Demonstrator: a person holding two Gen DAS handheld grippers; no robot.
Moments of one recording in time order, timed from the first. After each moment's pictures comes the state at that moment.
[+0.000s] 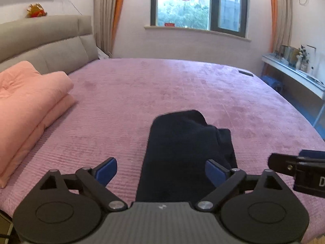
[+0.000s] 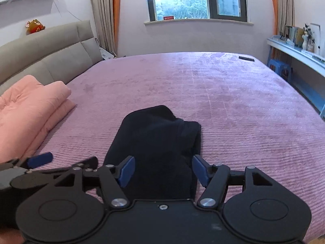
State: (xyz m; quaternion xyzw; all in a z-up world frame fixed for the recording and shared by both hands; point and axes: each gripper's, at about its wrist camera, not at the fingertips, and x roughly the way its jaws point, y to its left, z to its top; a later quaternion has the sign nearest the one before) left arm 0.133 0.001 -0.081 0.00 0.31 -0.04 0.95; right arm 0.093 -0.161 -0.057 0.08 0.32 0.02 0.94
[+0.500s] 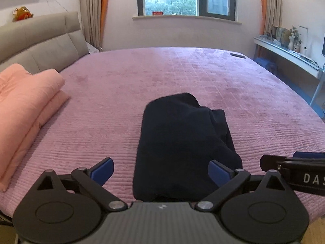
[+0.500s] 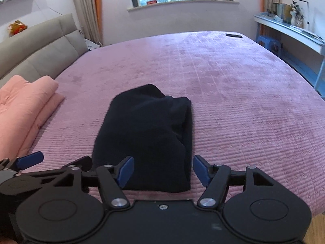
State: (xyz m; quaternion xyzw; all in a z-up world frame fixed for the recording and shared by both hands) left arm 0.129 -0.009 -0.091 0.04 0.34 -0.06 0.94; right arm 0.094 -0.174 -0.088 0.11 0.37 -0.02 0.92
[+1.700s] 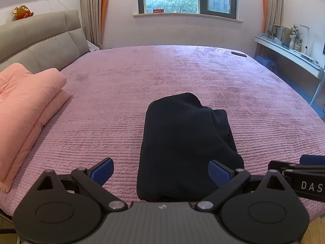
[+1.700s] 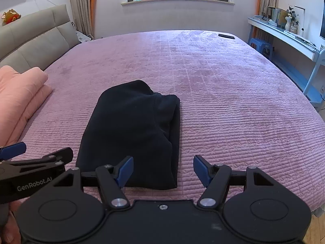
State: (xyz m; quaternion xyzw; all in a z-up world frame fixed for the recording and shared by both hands) left arm 0.129 -0.003 -0.079 0.05 0.34 -0.06 0.94; right arm 0.092 -0.170 -0.082 0.07 0.39 -0.05 0.92
